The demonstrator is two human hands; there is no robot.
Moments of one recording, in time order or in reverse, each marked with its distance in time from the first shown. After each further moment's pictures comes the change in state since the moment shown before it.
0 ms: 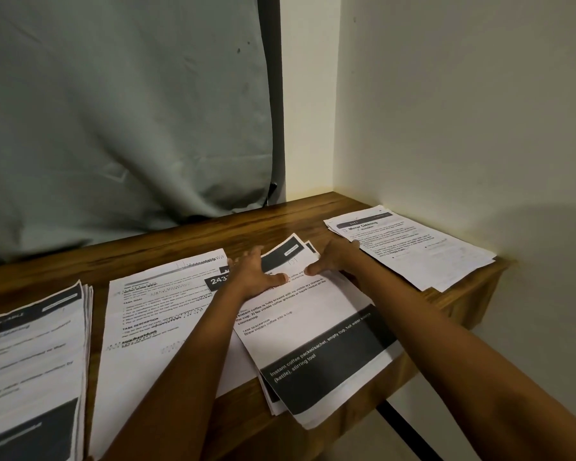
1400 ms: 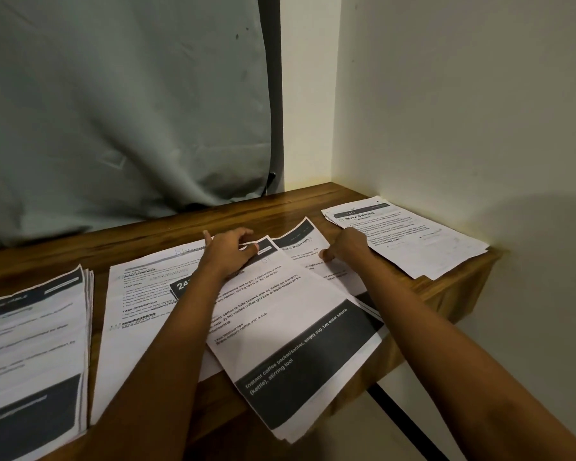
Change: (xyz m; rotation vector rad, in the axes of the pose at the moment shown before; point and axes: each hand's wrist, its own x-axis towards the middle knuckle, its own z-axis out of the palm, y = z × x) left_hand 0.001 -0.017 -0.030 0.145 0.211 0.156; right_hand -0.025 0.005 -0.007 0.113 0.200 0.219
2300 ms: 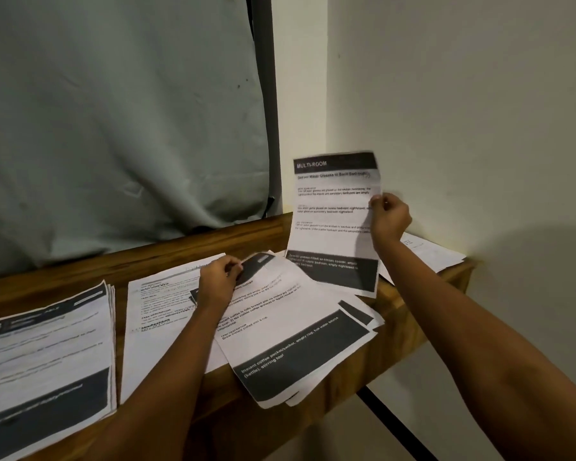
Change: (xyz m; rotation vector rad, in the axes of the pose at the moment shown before) left_hand -0.054 0.010 -0.005 -0.285 0.291 -0.149; right_hand -0.020 0.022 -0.087 0.914 0.714 -0.163
